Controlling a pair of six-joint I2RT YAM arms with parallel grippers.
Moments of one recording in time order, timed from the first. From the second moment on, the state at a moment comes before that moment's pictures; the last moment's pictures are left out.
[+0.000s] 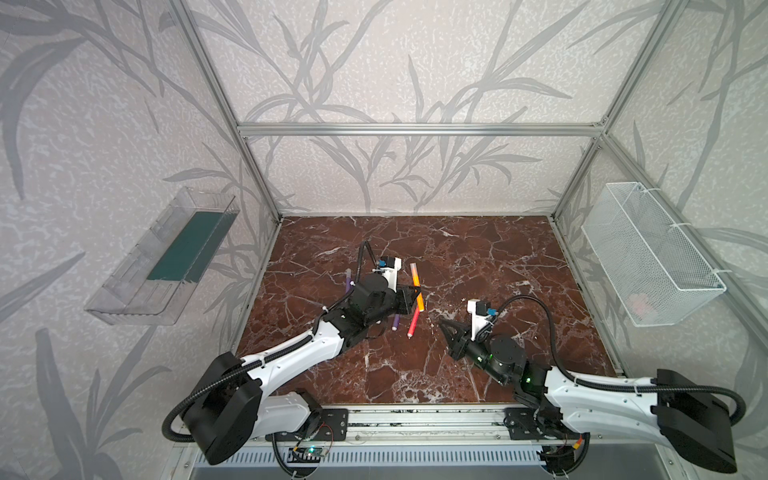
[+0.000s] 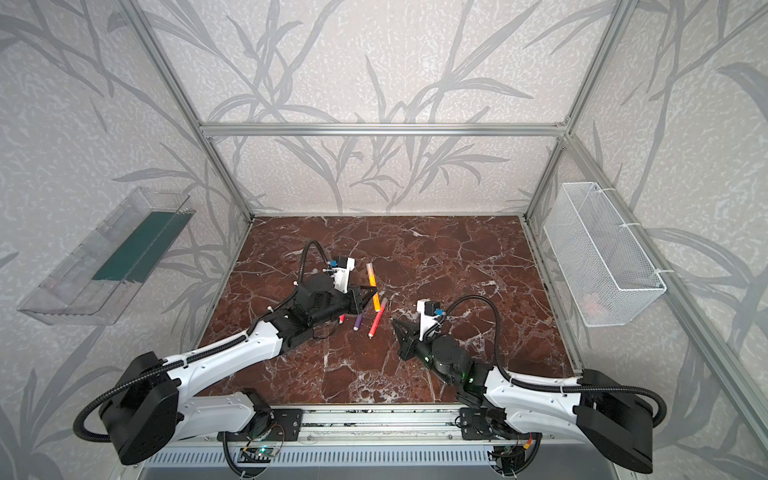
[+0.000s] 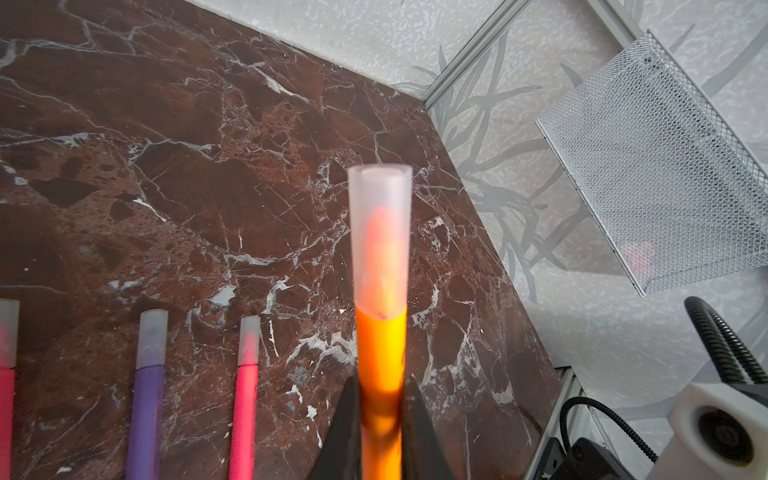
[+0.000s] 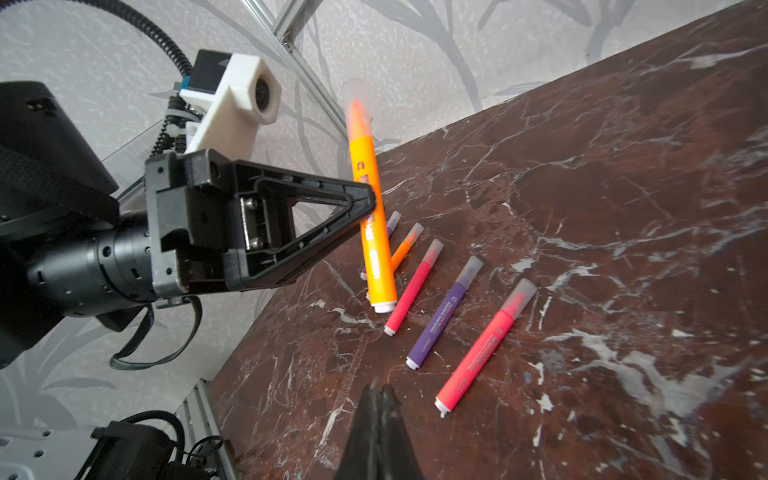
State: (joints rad) left arm -0.70 1.26 0.70 0.16 0.14 -0.68; right arm 1.06 0.97 0.23 0.61 0.33 0.70
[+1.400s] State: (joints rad) left arm -0.90 1.84 1.06 -0.22 -0.05 -0.56; right arm 0.71 0.80 0.42 -0.18 0.58 0.75
